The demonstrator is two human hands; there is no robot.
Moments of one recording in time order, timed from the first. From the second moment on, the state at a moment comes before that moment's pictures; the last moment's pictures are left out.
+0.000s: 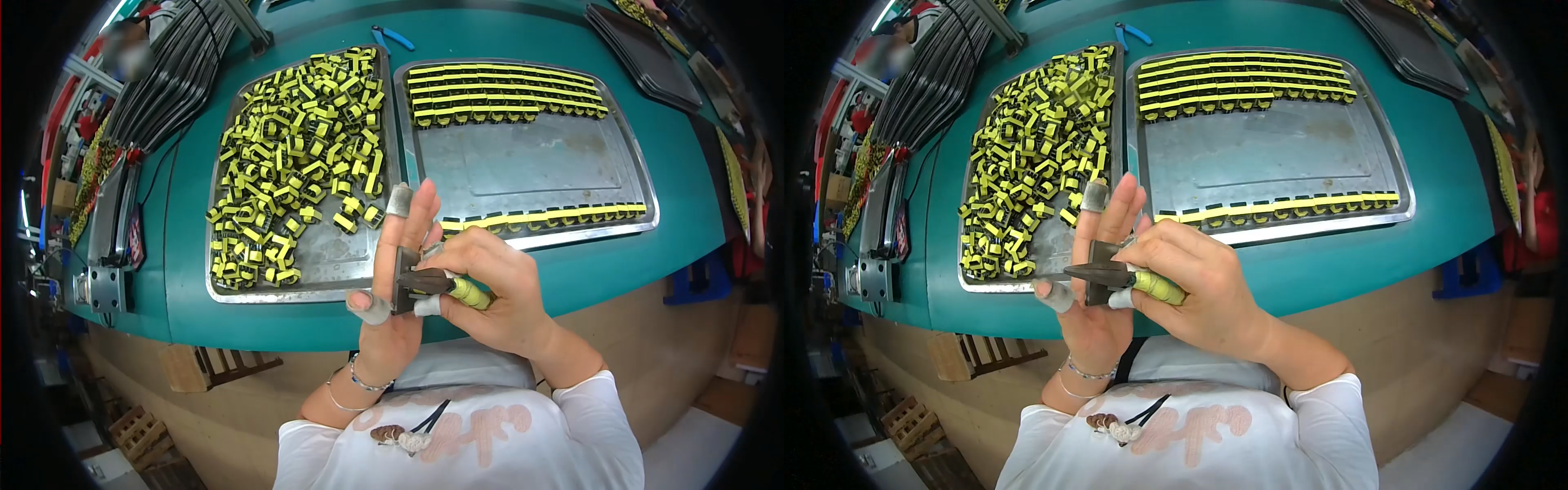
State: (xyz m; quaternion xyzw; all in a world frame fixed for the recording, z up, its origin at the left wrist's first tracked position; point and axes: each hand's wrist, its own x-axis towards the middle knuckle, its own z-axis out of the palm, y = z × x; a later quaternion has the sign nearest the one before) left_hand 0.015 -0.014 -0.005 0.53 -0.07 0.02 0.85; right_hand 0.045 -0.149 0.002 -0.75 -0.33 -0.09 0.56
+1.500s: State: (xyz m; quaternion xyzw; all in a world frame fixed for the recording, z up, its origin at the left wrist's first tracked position) left_hand 0.038 0.068 -0.004 0.68 0.06 0.10 0.73; right_hand 0.188 -0.134 -0.010 -0.89 -0.34 -0.16 0.24
